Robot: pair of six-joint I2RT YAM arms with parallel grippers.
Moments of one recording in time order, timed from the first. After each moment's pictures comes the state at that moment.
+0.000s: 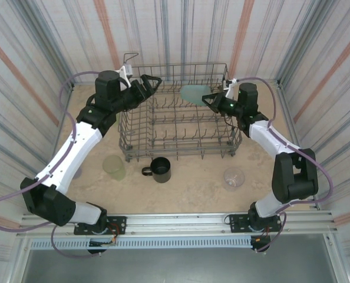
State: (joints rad) left arm -0.41 1.39 1.40 -0.29 0.30 -0.88; right arm 0.22 1.56 1.09 0.23 -0.71 0.93
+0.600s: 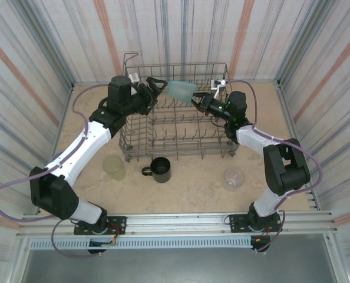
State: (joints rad) left arm -0.45 1.45 1.33 -0.18 0.29 -1.16; right arm 0.33 1.67 1.00 0.78 -0.73 1.19
